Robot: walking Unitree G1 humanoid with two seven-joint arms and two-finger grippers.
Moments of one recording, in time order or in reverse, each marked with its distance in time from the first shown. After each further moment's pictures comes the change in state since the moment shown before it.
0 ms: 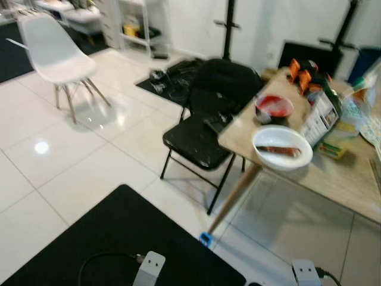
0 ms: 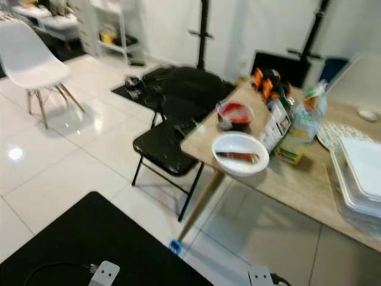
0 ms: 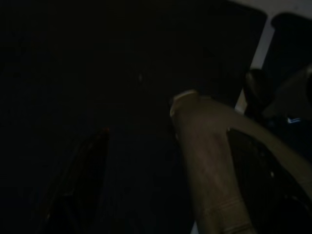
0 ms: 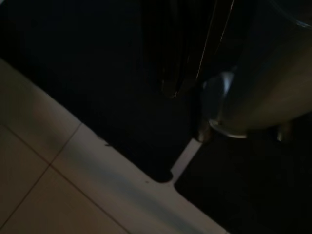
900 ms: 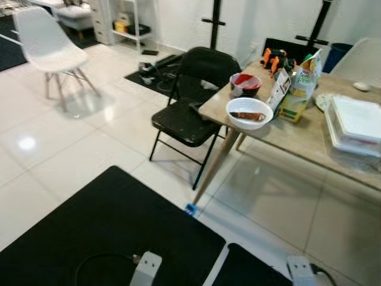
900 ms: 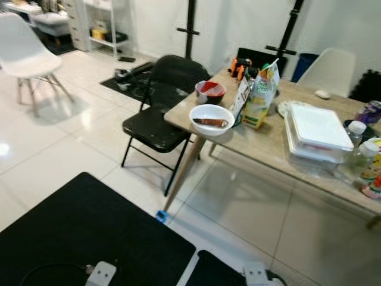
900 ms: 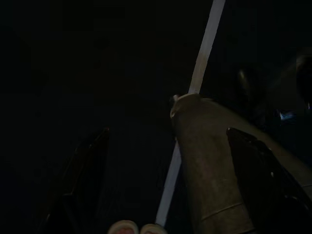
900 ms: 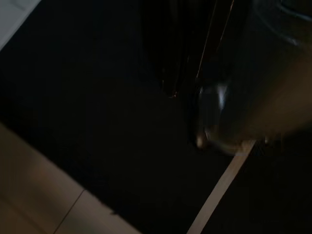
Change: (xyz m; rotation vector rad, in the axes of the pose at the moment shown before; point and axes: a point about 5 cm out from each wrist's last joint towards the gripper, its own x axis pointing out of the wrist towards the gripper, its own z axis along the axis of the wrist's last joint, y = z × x) left arm 0.000 0.000 0.001 0.002 0.002 -0.001; right arm 0.000 0.006 -0.006 0.009 0.018 0.017
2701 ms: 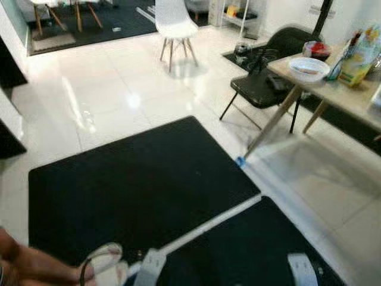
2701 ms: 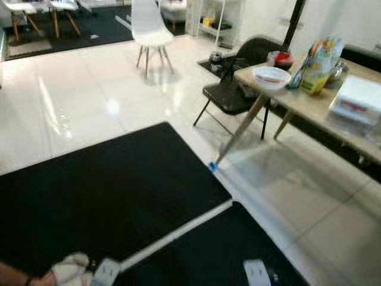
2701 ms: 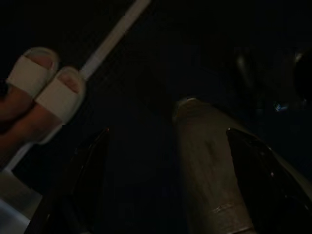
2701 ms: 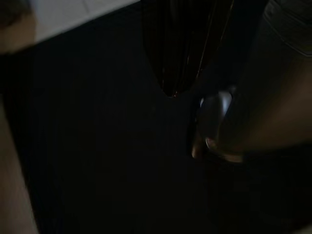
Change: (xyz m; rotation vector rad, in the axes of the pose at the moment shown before) left arm 0.001 -0.003 0.002 0.000 -0.008 -0.006; right arm -0.001 -0.008 0.006 -0.049 -0.013 0.020
